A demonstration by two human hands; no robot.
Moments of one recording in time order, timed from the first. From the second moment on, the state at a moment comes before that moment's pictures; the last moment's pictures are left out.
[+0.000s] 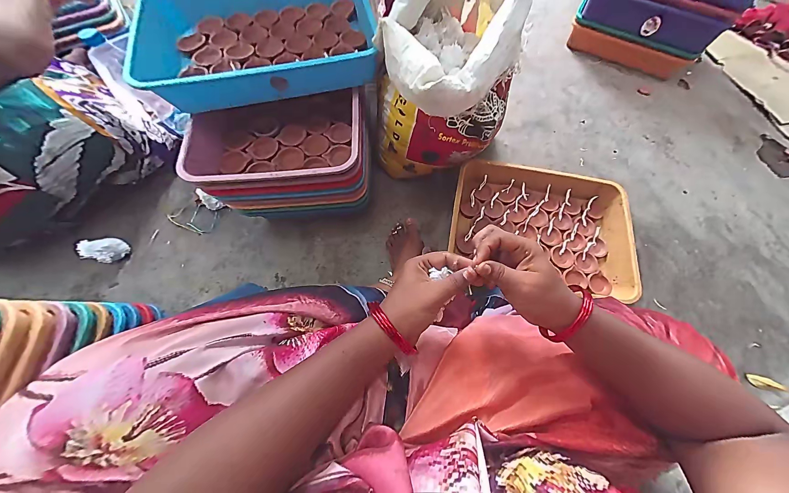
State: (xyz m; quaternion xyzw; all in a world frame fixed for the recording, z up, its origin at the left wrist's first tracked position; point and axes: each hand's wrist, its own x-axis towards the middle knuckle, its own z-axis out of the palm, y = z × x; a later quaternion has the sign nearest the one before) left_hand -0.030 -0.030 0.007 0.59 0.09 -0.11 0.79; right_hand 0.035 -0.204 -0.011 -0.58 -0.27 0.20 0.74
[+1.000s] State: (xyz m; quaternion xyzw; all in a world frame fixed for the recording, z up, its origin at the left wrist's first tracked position) left_hand -0.028 -0.027 -0.004 0.48 0.07 -0.08 0.87; right_hand 0.045 -0.214 -0.007 -0.59 -0.29 0.23 0.72
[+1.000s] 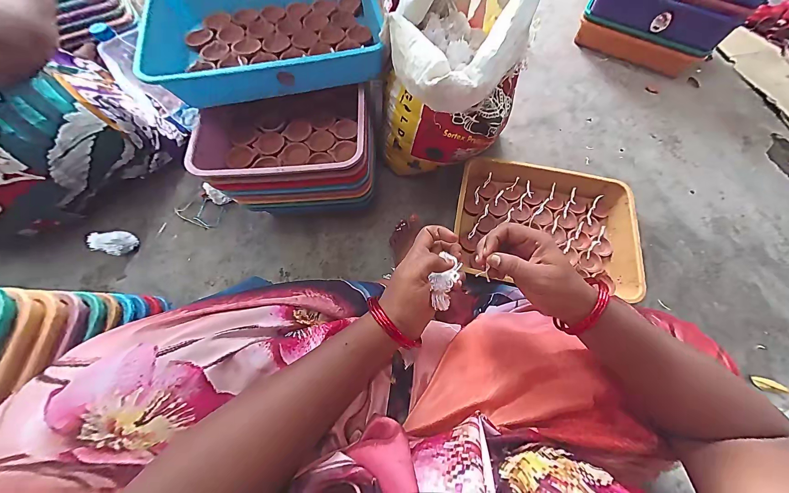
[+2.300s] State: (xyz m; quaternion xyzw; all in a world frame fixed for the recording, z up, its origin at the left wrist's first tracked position) left_hand -0.014 -0.011 -0.005 0.73 0.18 0.02 0.66; right_hand 0.048 -0.214 -0.008 -0.65 -0.32 0.19 0.67
